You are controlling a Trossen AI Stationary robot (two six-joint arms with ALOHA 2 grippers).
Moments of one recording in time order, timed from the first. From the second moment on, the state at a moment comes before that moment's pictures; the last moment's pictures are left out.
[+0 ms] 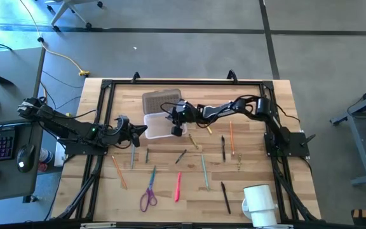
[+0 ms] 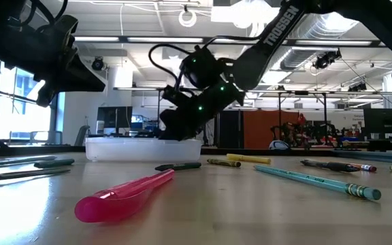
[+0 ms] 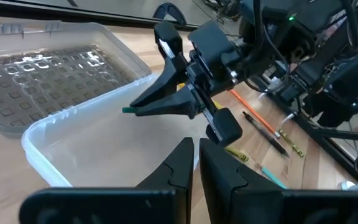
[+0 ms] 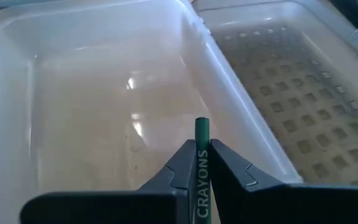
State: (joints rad) left arm -0.32 0.70 0.19 0.10 -0.77 -0.89; right arm -0.23 2.19 1.31 0.29 0.02 -0.10
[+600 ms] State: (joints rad) left arm -0.32 0.70 0.19 0.10 -0.77 -0.89; right arm -0.18 2.11 1.31 0.29 -0.01 -0.22
